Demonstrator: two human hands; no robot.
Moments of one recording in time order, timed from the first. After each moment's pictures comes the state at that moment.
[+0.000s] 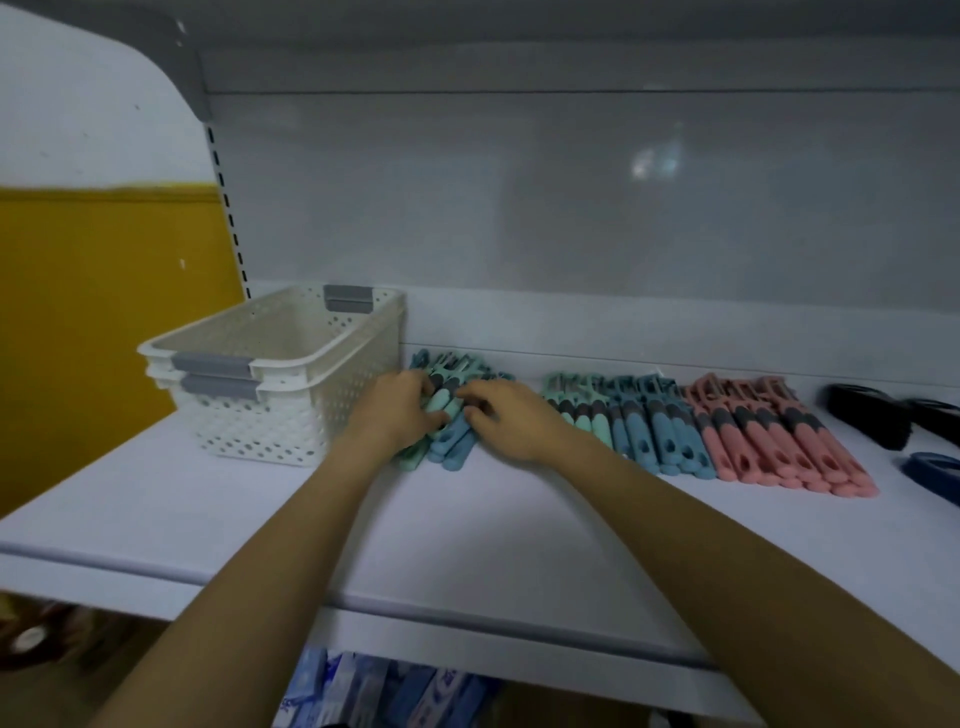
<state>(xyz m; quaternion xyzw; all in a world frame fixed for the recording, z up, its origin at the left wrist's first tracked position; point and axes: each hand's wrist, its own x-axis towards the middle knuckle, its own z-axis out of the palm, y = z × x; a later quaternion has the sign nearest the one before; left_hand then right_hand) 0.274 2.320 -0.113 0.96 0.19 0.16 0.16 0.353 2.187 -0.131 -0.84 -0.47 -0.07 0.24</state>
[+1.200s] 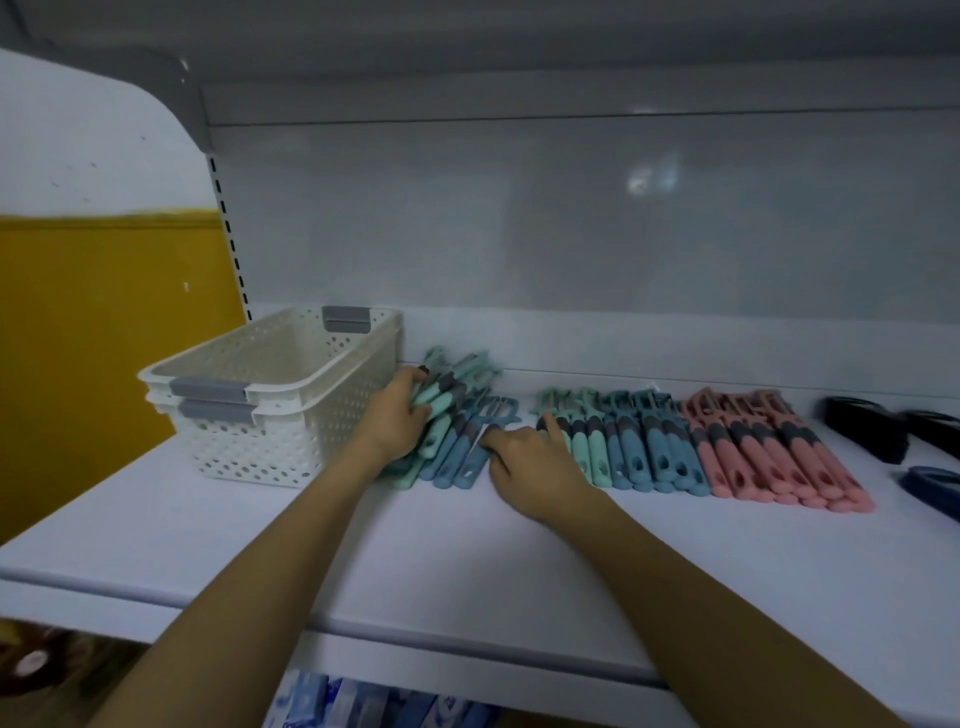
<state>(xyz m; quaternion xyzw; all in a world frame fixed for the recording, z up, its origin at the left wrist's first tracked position) 0.287 2.328 -0.119 0.91 0.15 0.23 0.30 0.344 2.163 -0.160 -0.89 -0.41 -0.16 0.11</state>
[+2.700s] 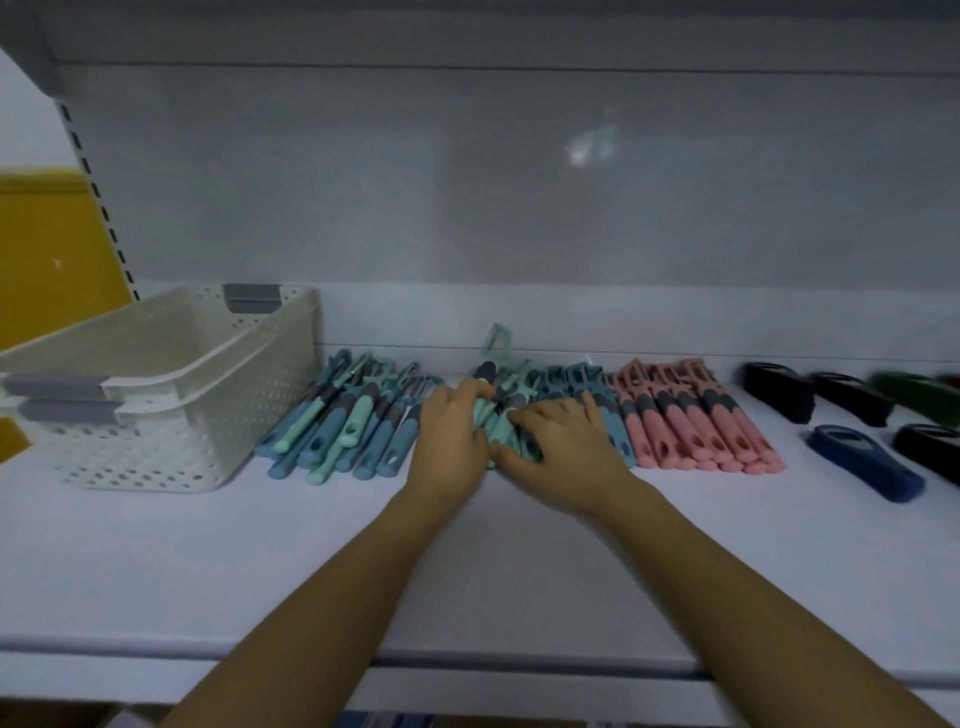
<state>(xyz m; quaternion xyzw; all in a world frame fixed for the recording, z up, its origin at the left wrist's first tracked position) 0.312 2.207 -0.152 0.91 0.05 0.26 0.32 0.355 2.075 -0.152 -0.93 -0.32 -0.13 0.13</state>
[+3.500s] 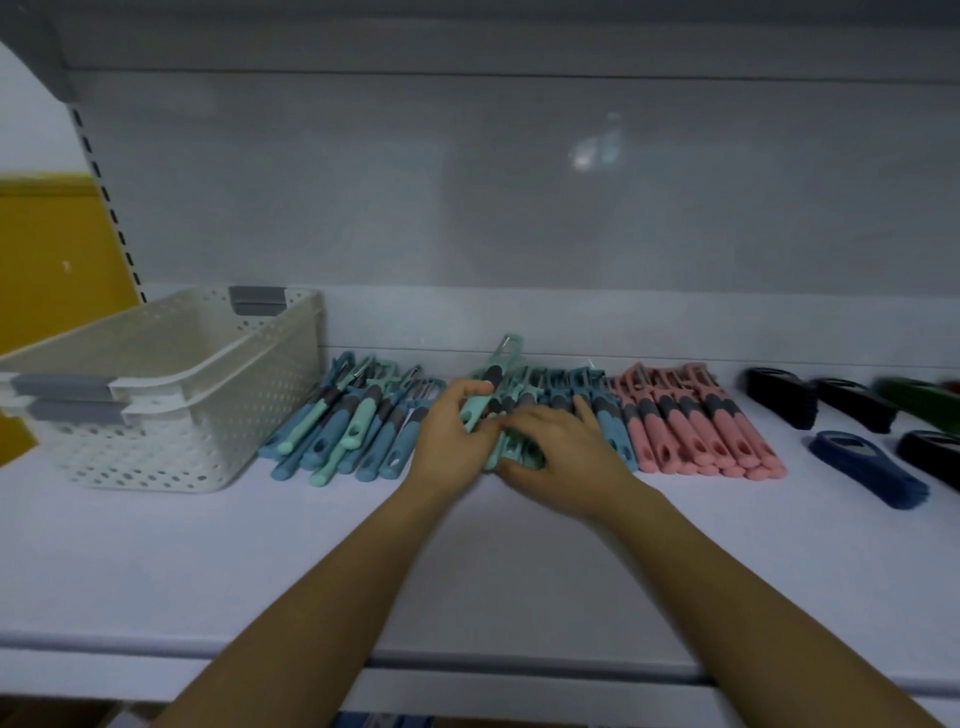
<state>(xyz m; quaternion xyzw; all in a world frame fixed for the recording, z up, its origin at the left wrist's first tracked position) 0.314 2.204 -0.147 0.79 0.05 0.26 0.56 0.347 2.071 -0.143 -0.90 -0.38 -0.11 0.19</state>
